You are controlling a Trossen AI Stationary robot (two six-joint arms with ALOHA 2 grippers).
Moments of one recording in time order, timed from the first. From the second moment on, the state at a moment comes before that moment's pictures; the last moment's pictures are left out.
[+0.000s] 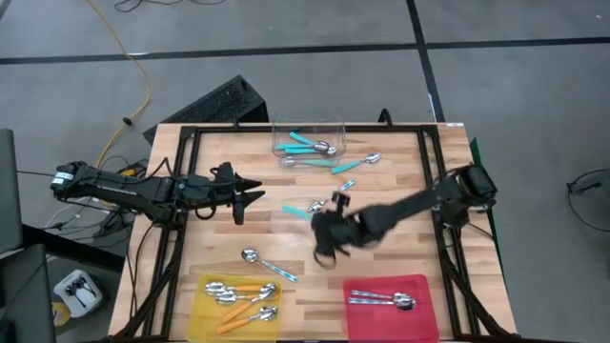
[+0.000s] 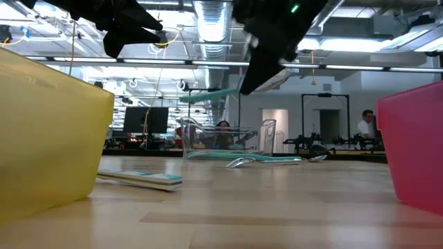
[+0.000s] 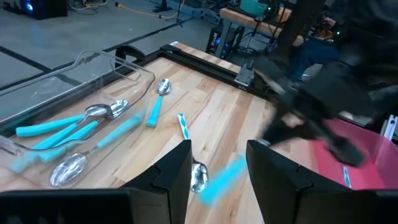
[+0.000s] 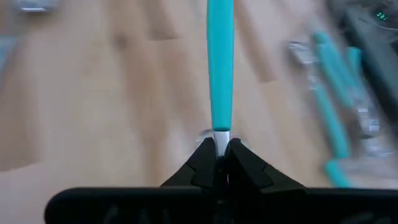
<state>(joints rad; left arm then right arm) -0.10 0.84 0.59 -0.05 -0.41 -0.40 0.25 1.77 1.32 -0.57 0.58 0.33</state>
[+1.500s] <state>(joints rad) -0.10 0.84 0.59 -0.05 -0.43 -0.31 -0.55 1.92 1.48 -0.45 -0.10 -0.02</state>
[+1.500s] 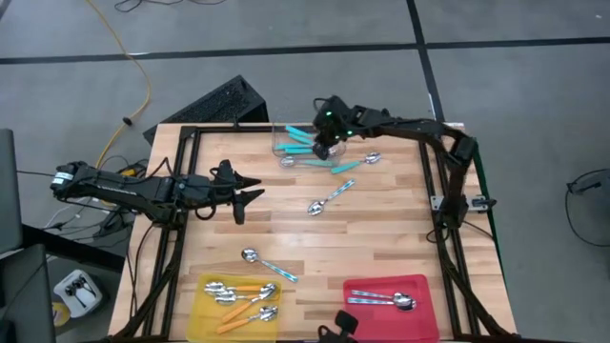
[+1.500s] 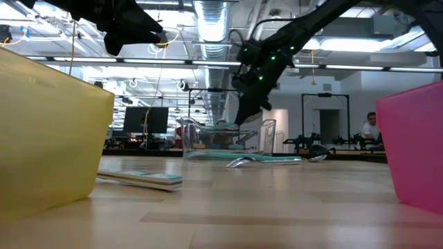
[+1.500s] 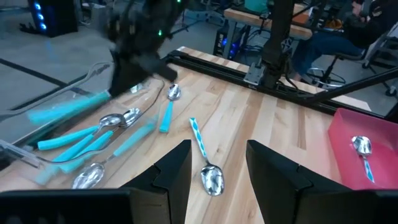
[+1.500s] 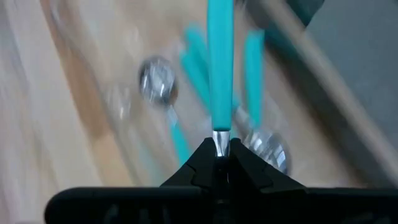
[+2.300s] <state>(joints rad) -0.10 0.84 0.59 -0.06 -0.43 -0.31 -0.52 2.13 1.70 -0.66 0.00 0.11</state>
